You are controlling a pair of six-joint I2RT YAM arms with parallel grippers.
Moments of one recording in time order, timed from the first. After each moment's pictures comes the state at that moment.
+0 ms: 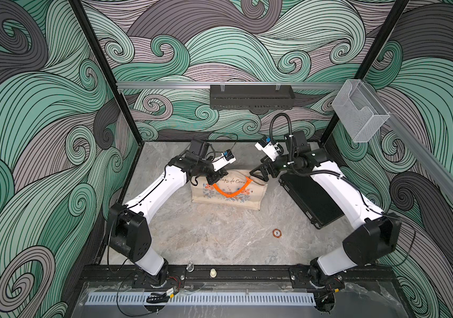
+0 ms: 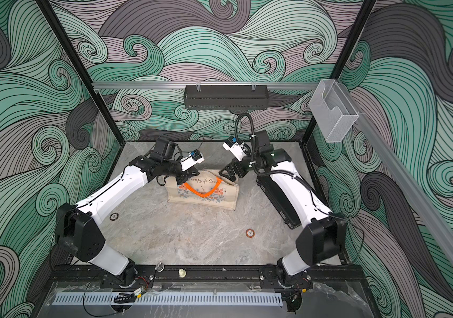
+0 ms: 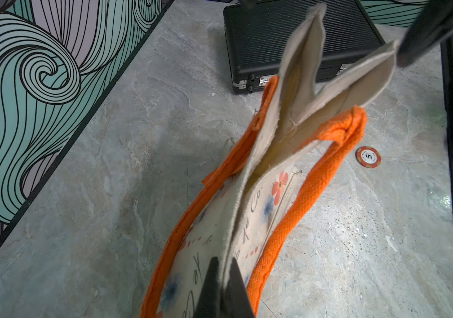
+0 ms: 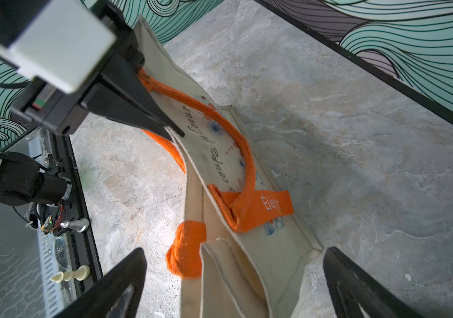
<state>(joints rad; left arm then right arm) -0.44 1.58 1.39 -0.63 0.49 0.61 0.36 1.49 1.43 -0.74 -0.61 -0.34</state>
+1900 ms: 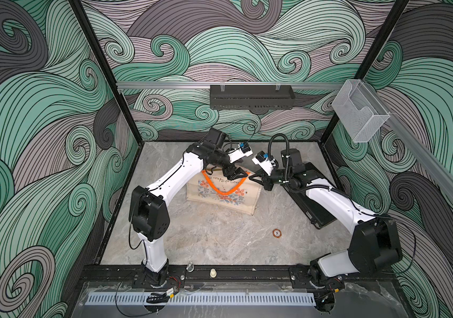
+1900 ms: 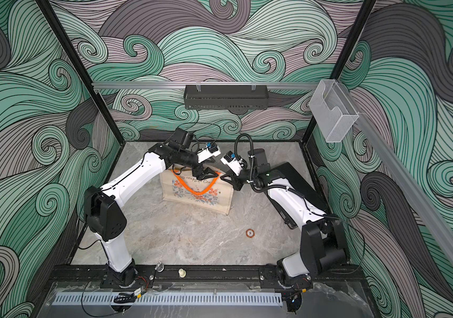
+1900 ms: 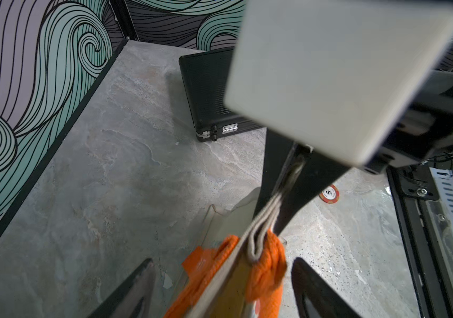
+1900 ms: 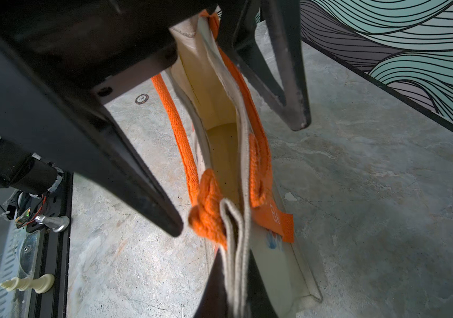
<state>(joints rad) -0.53 1.86 1.76 -0.77 0.64 0.63 0.36 1.47 1.10 -0.33 -0.71 -0.36</state>
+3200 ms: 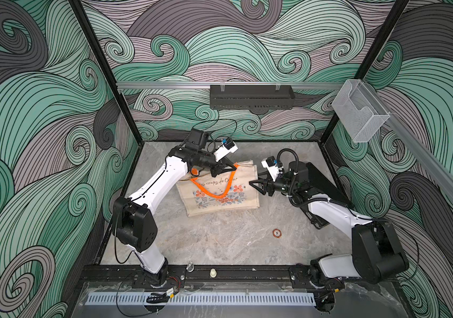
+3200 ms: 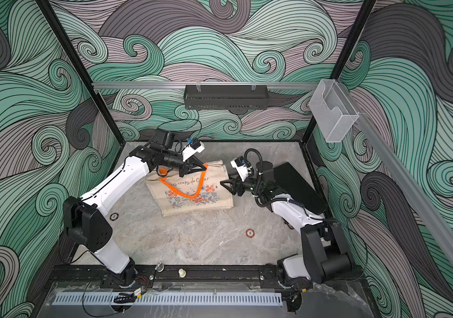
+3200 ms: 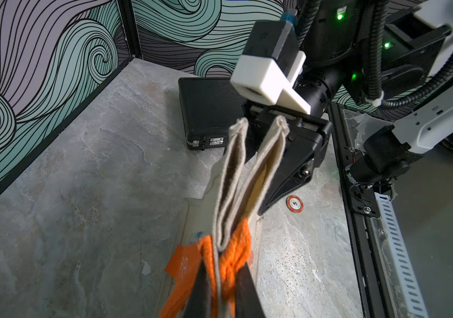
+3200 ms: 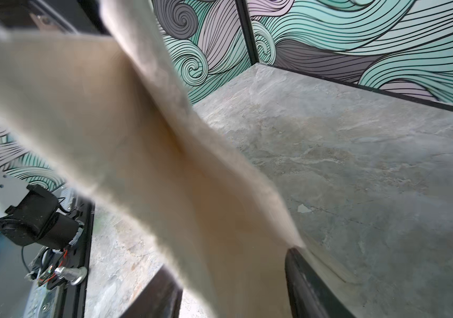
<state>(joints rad) -0.41 1.68 1.58 -0.71 0.82 0.53 0.33 1.41 0.77 0.21 -0.80 -0.02</state>
